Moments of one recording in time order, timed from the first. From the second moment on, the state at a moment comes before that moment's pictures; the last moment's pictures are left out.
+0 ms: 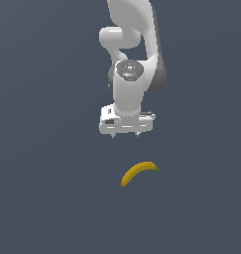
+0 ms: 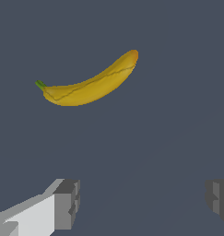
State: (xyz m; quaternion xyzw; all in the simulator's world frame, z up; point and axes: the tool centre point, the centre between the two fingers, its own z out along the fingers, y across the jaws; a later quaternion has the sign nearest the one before) arm -0.008 0.023 0.164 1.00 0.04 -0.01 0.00
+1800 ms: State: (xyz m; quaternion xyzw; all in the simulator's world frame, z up) arm 0.019 0.036 0.137 0.99 -0.13 -0.02 0.00
